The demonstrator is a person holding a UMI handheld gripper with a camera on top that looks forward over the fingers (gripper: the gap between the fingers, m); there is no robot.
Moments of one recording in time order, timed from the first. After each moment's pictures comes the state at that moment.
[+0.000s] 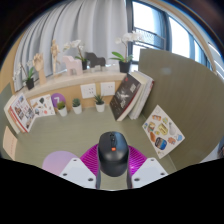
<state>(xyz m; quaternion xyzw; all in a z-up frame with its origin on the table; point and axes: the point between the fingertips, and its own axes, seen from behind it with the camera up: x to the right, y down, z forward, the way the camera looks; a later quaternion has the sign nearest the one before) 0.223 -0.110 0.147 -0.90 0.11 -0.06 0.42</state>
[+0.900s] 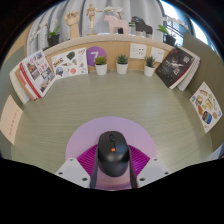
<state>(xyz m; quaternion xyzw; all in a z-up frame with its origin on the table) 0.004 -0.111 -0.013 -0.95 0.04 -0.01 0.32</state>
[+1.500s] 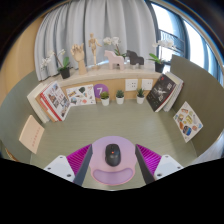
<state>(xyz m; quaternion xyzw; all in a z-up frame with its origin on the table) 0.007 -0.167 0.175 -0.91 0.05 0.01 0.40</state>
